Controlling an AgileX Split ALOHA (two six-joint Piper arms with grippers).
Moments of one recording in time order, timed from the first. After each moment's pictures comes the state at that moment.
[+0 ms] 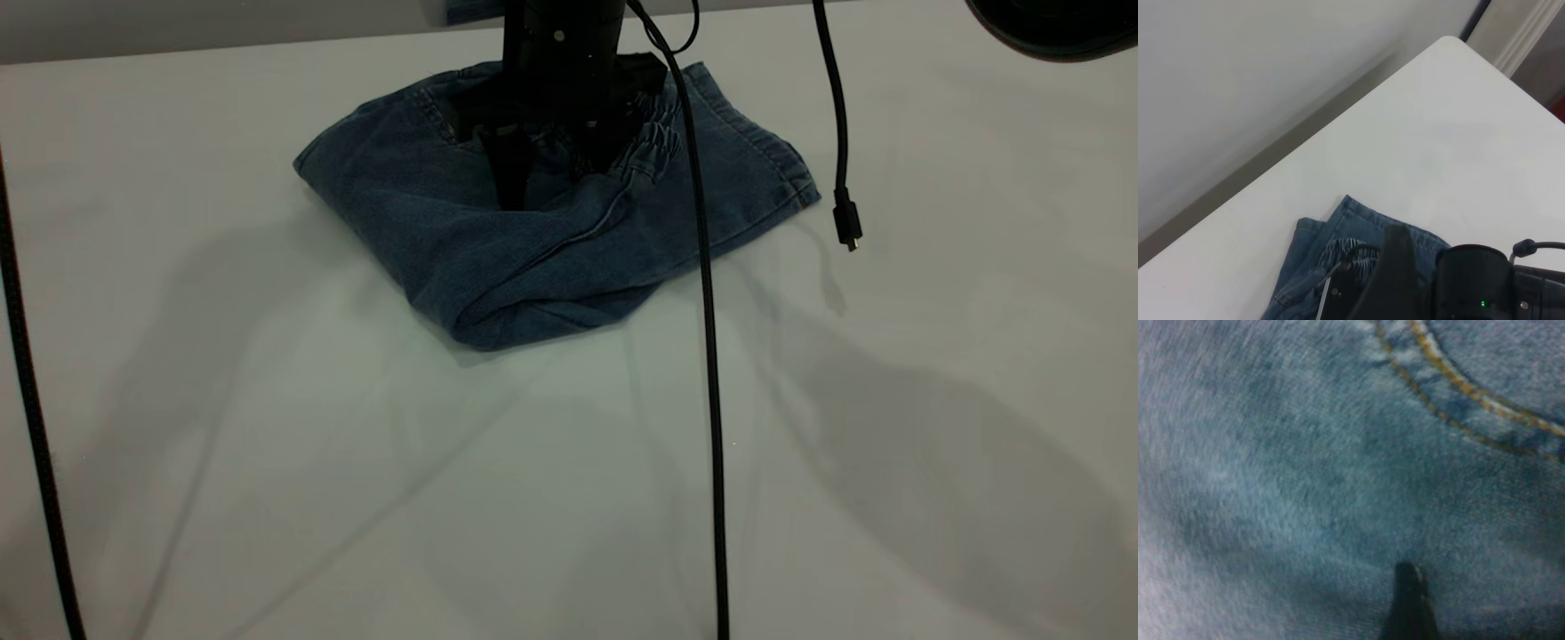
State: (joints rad) left arm -0.28 1.97 -2.30 -0.50 1.20 0.41; right arm 0.58 2.78 -2.50 0.17 1.22 0.03
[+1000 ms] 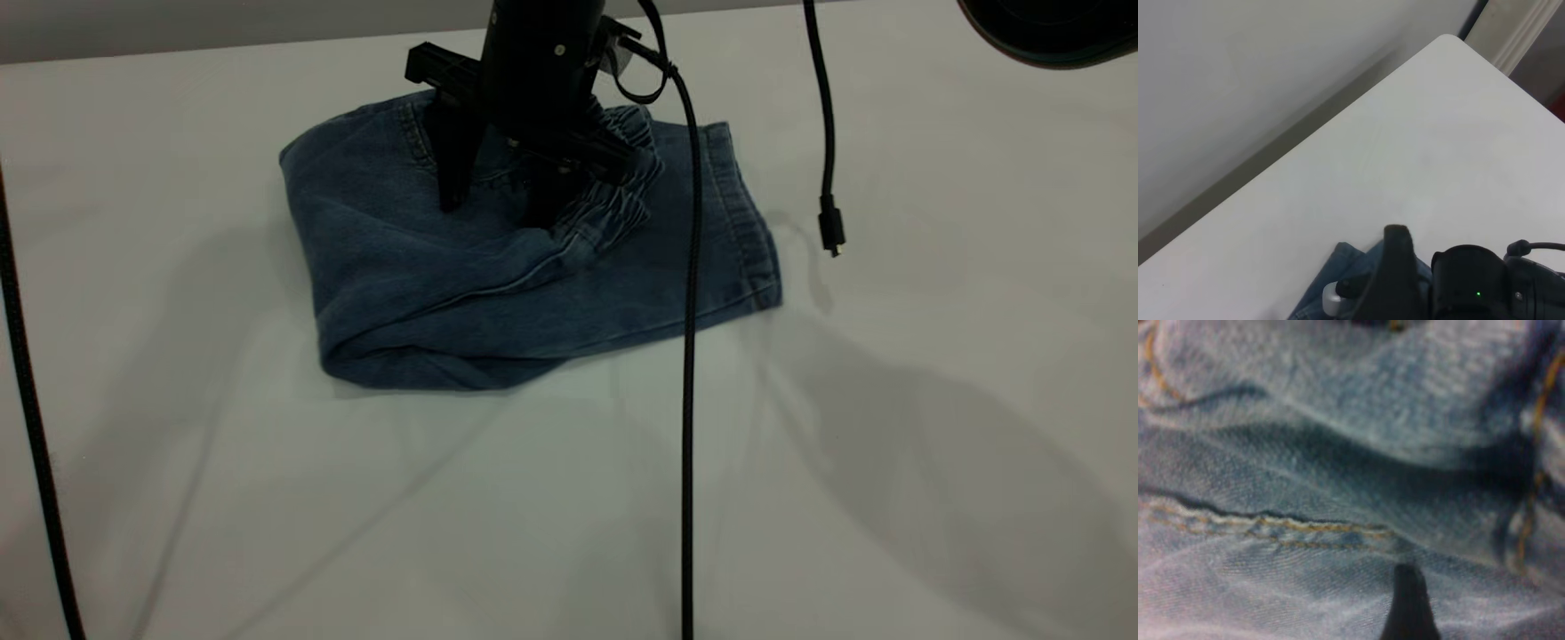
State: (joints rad) left arm -0.28 1.97 -2.30 -0.50 1.20 0.41; right arm 0.58 2.78 -2.50 0.39 1.23 0.96
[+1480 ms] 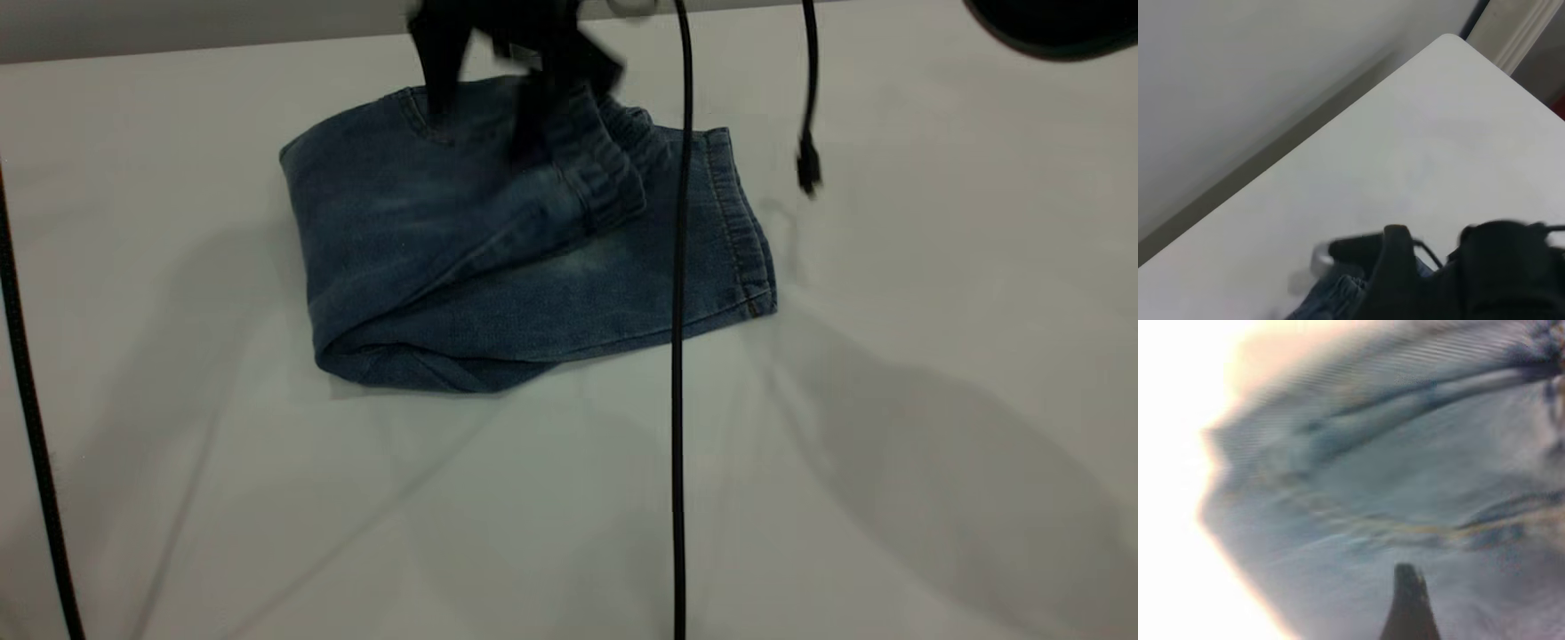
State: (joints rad) left arm -0.28 1.97 -2.30 -0.50 1.20 0.41; right arm 0.58 2.76 -2.71 0.26 1.23 0.97
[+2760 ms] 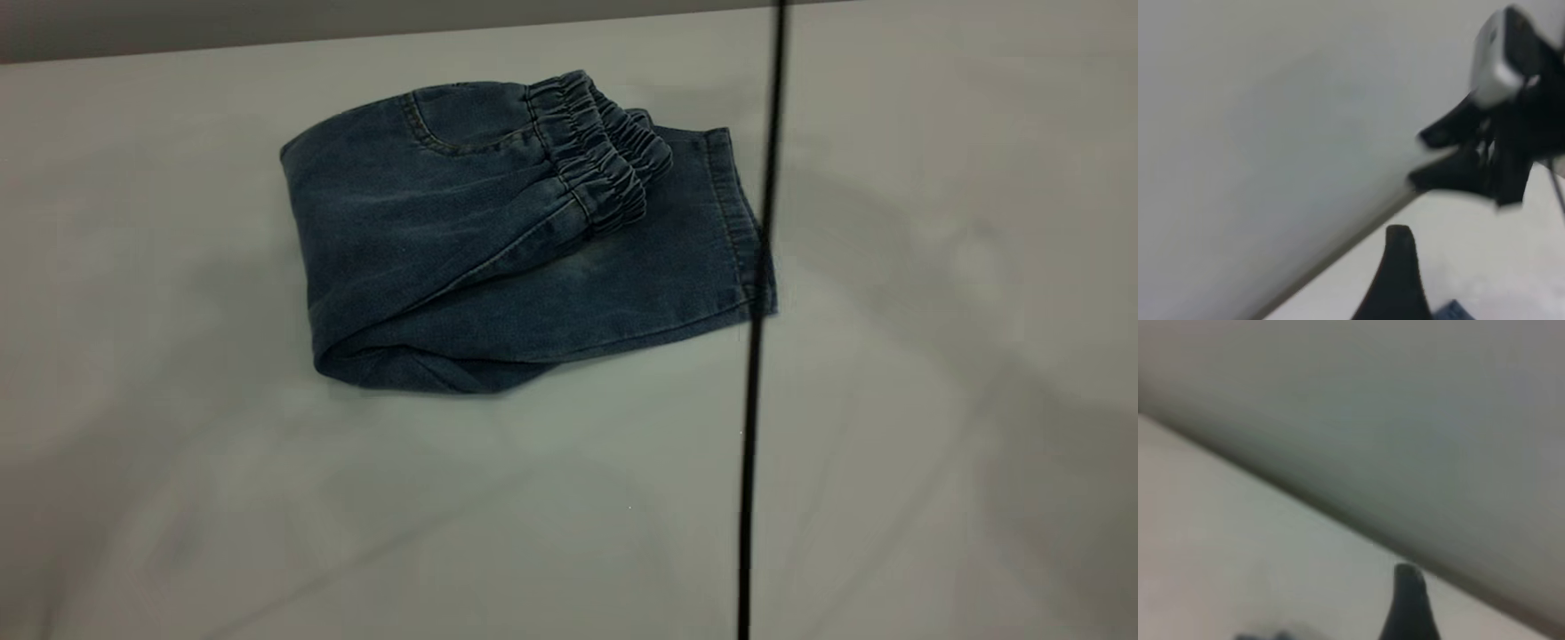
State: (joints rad) left arm -0.28 1.58 -2.30 -0.33 1.22 0.35; right arm 0.41 2.37 -2.97 0.19 1.22 -0.12
